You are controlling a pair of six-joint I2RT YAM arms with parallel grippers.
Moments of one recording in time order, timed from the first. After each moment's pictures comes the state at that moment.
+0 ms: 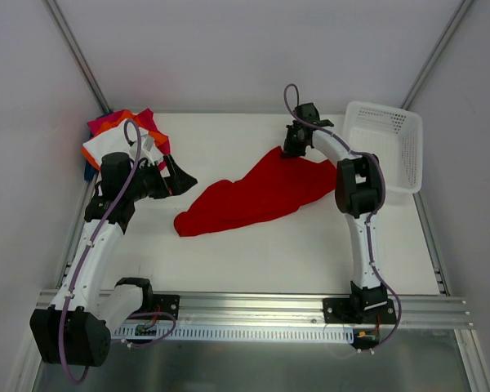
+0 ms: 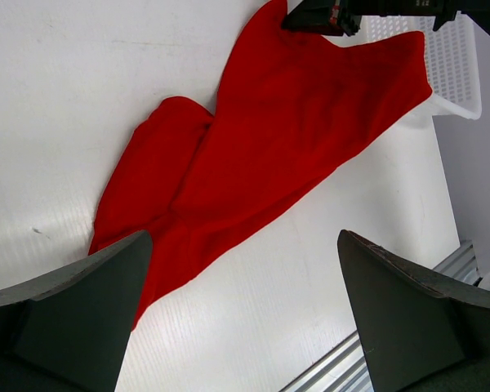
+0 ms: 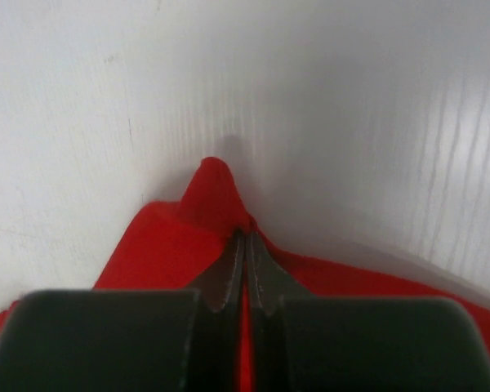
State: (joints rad) left arm -0.04 0.96 0.83 -0.35 0.54 -0.43; right arm 0.29 2.42 2.05 -0.61 -0.18 0.43
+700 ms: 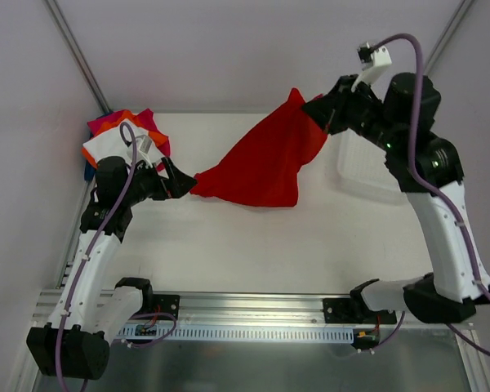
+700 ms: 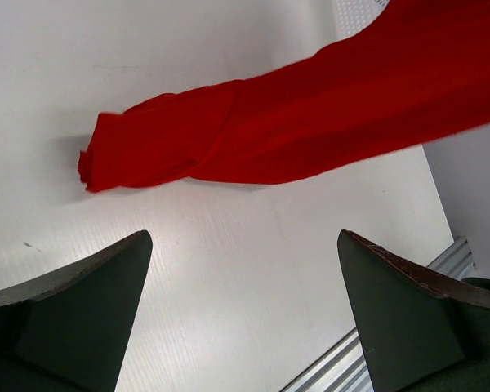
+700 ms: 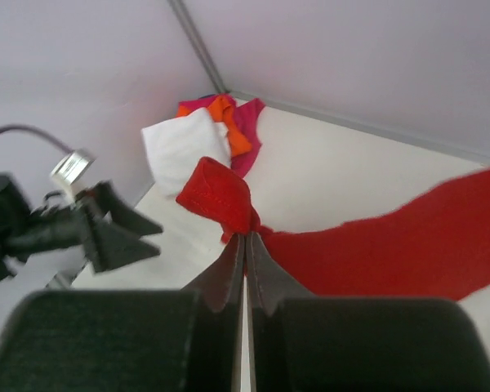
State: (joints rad) left arm -0.06 0.87 0.83 -0.35 0.54 -0.43; right arm 0.46 1.38 1.98 -0.75 -0.21 0.31
